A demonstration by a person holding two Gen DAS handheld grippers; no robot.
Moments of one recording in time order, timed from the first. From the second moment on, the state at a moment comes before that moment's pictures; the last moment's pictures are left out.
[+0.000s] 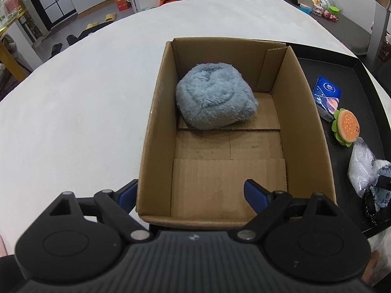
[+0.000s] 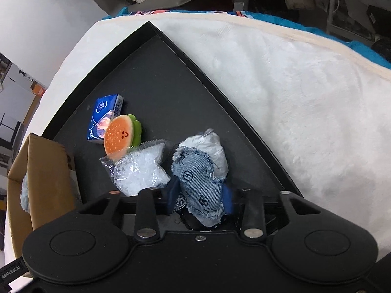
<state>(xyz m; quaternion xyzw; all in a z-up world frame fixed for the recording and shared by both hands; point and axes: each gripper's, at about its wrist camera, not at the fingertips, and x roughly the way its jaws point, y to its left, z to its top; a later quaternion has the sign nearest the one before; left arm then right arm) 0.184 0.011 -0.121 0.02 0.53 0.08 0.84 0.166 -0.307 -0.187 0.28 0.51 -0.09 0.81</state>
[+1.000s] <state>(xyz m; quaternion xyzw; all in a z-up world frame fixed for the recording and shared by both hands) 0.180 0.040 -0.110 -0.01 0.51 0.09 0.85 0.162 -0.264 -0.123 0.23 0.44 -0.02 0.87</state>
